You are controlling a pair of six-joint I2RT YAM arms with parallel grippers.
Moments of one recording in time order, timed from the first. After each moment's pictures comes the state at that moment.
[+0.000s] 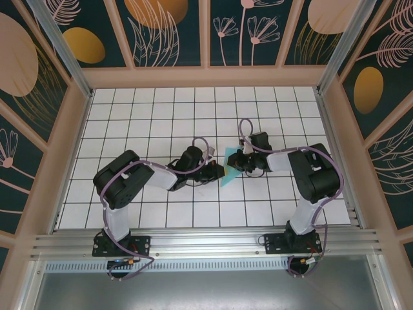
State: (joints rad) left arm -0.78 1.91 0.78 0.60 0.52 -1.11; right arm 0.37 1.79 0.74 0.13 -0.61 0.68
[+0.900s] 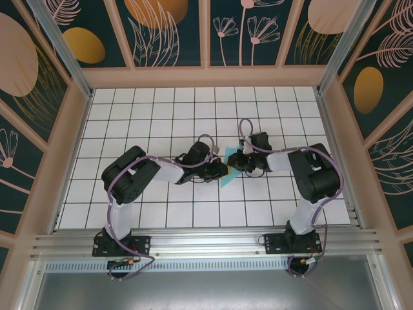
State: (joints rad) left arm -0.78 2.00 0.92 0.42 0.53 -1.10; right arm 0.37 1.79 0.74 0.13 -0.61 0.68
